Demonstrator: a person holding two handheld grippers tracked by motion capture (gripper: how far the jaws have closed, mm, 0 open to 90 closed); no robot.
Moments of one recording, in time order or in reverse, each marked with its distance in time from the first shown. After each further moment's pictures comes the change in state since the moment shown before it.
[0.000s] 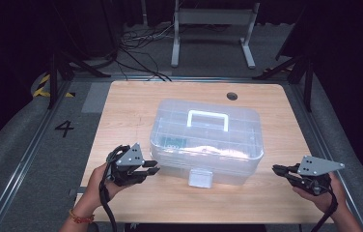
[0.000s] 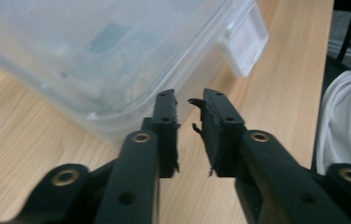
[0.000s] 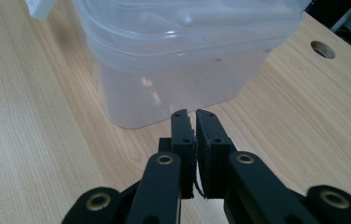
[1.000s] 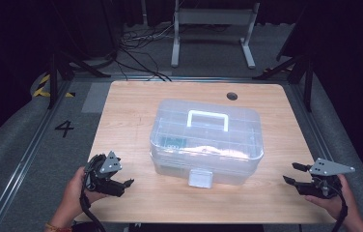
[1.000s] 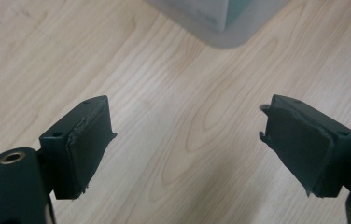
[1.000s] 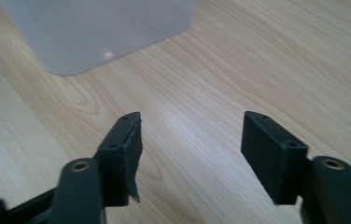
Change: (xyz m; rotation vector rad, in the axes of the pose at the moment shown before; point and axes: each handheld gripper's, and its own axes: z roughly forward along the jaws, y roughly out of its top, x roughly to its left) left arm 0.021 -0.078 -0.005 0.201 0.234 -0.124; right arm -0.018 -0.060 -0.005 0.073 -0.132 0.201
